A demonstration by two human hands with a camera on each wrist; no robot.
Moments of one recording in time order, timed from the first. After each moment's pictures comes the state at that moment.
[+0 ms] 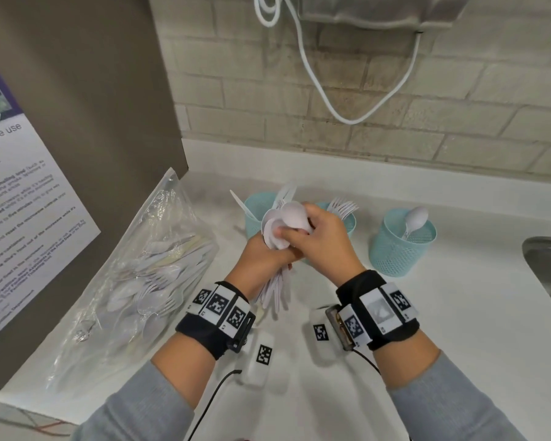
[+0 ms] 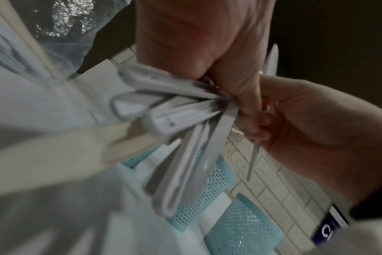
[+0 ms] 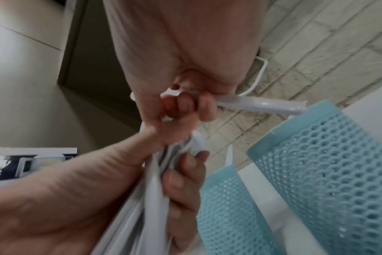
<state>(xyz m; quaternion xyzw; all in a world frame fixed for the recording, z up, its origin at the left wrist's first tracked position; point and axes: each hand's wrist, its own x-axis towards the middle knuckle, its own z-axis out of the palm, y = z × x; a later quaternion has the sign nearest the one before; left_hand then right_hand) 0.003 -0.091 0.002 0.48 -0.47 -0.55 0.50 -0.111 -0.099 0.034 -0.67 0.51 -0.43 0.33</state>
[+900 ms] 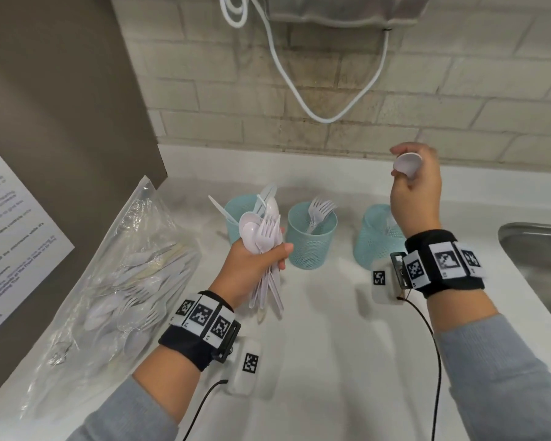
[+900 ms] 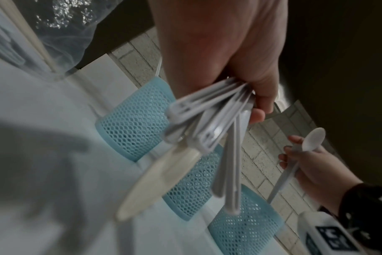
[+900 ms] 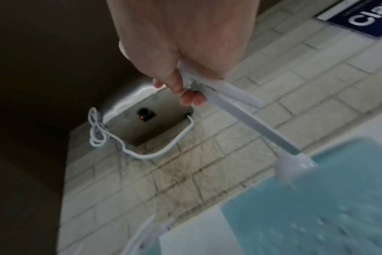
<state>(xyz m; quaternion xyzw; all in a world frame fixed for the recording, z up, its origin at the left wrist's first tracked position) 0.003 -0.094 -0.006 0.43 -0.49 -0.57 0.50 -0.247 -0.150 0.059 -0.57 0.54 -0.61 0.08</state>
